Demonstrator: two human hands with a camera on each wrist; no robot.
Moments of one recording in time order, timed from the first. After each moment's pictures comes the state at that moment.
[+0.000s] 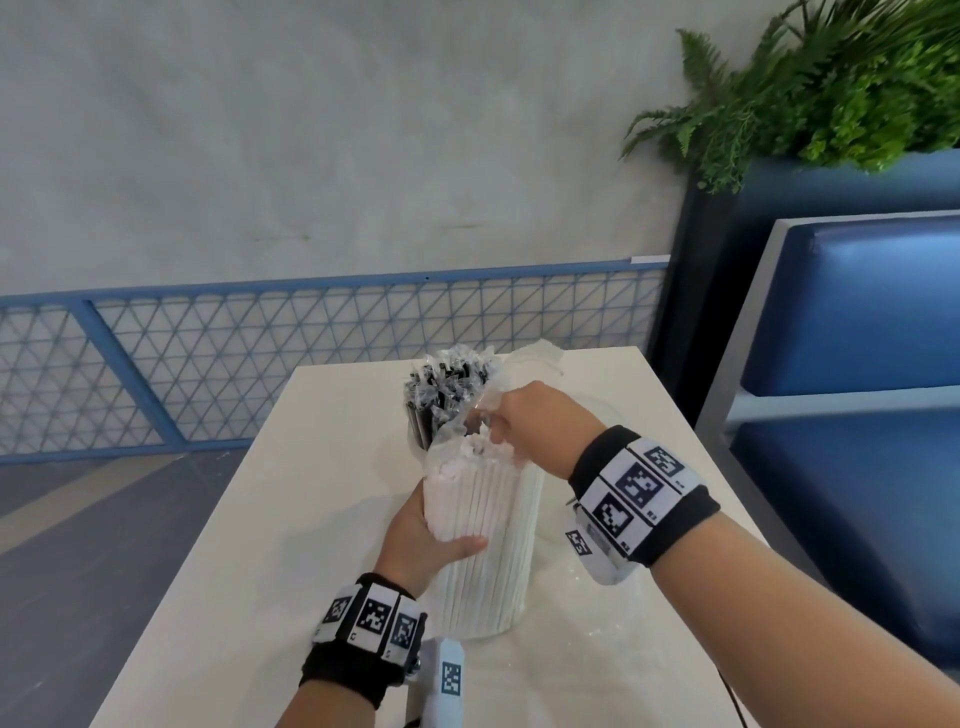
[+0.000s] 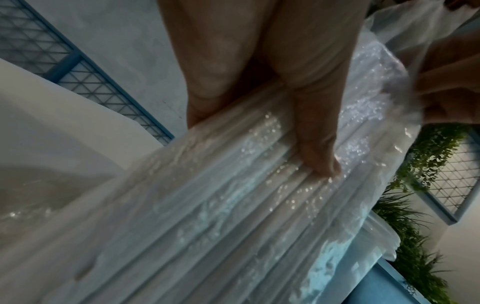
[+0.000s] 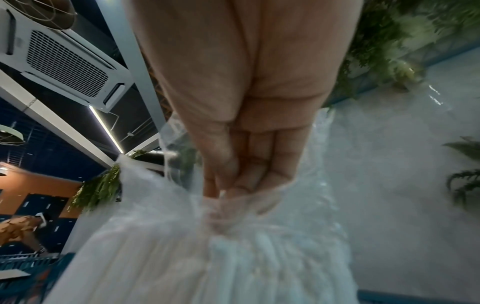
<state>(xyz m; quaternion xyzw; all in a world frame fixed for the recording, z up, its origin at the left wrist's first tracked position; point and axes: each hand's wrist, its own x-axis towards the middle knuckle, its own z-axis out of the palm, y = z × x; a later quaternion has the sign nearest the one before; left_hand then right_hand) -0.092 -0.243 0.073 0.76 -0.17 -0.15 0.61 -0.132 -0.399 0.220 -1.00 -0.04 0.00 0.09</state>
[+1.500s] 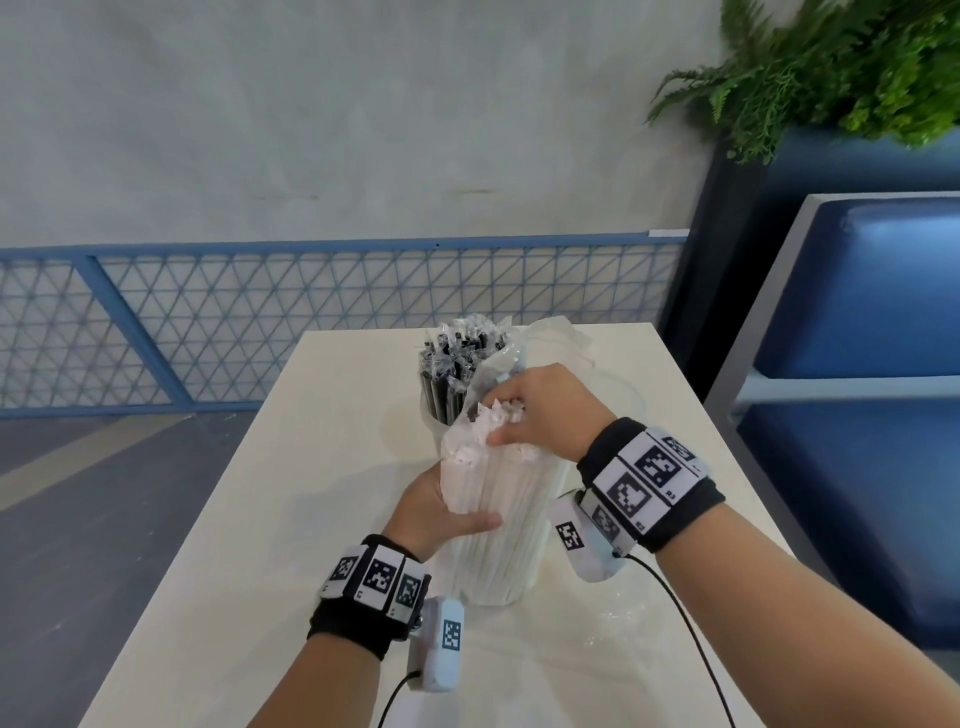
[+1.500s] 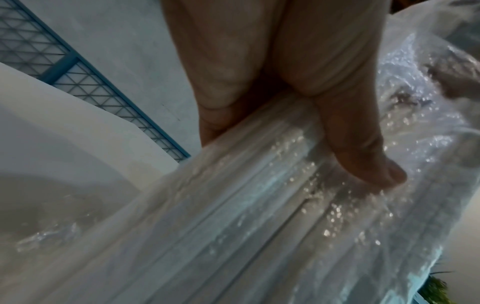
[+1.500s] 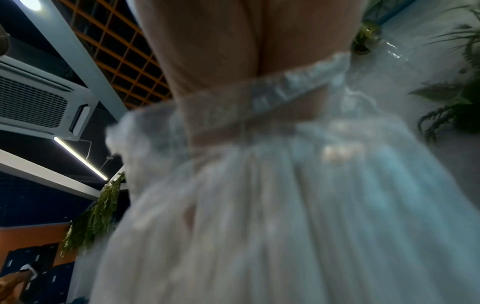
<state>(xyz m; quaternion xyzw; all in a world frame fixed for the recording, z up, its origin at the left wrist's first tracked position) -0.088 -0.237 0.073 0.76 -0.19 -0.20 0.58 -0.125 -0.398 0.201 -0.98 -0.04 -0.02 0.19</state>
